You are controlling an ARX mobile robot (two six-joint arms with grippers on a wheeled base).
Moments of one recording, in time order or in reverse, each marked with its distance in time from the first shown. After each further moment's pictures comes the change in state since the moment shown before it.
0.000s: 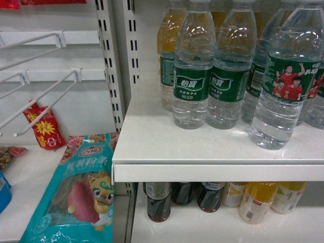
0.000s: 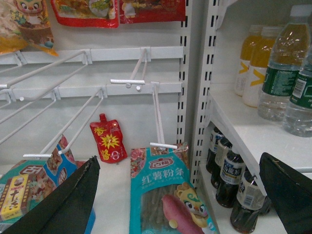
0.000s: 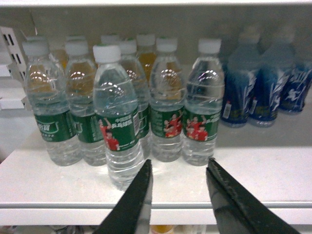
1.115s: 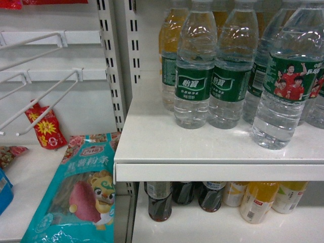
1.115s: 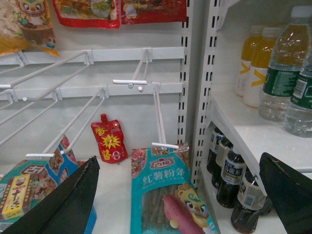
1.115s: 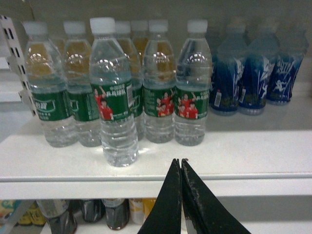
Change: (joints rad) left arm 0.000 0.000 0.000 0.000 -0.001 0.000; right arm -0.041 -0.475 -0.206 -0.223 -0.035 -0.007
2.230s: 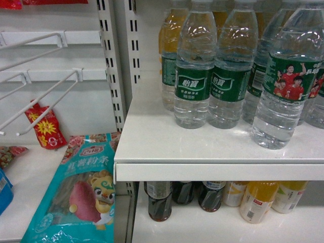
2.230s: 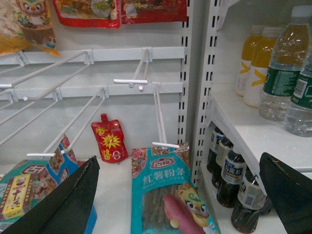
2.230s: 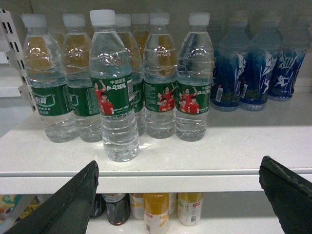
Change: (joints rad) left arm 0.000 0.000 0.000 0.000 0.001 0.000; right arm 0.000 -0.002 -0.001 -0.018 0.001 0.000
